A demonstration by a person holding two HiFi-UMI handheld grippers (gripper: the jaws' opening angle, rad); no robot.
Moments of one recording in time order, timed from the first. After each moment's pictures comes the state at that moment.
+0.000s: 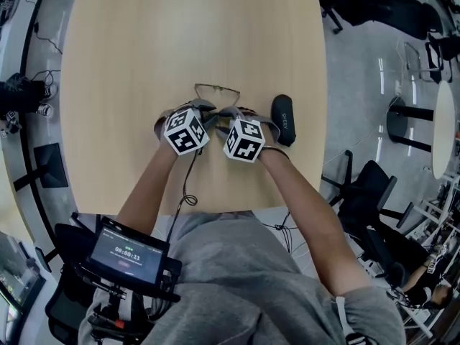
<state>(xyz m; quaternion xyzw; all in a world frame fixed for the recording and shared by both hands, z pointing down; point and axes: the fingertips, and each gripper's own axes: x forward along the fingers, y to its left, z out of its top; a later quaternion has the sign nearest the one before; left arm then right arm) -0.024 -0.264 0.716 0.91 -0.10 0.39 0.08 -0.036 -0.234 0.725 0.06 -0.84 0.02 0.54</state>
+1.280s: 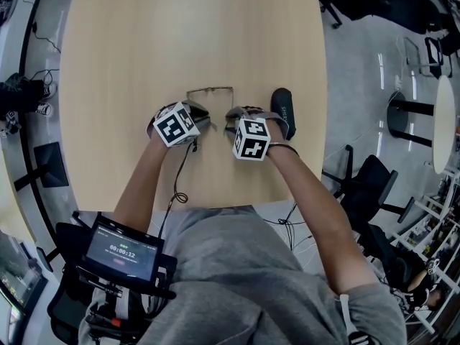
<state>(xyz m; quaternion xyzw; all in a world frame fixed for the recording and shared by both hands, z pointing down) -0.040 -0.234 0.726 0.90 -0.04 0.39 0.21 -0.003 -0.211 0.732 0.00 -0.81 0.00 0.59</state>
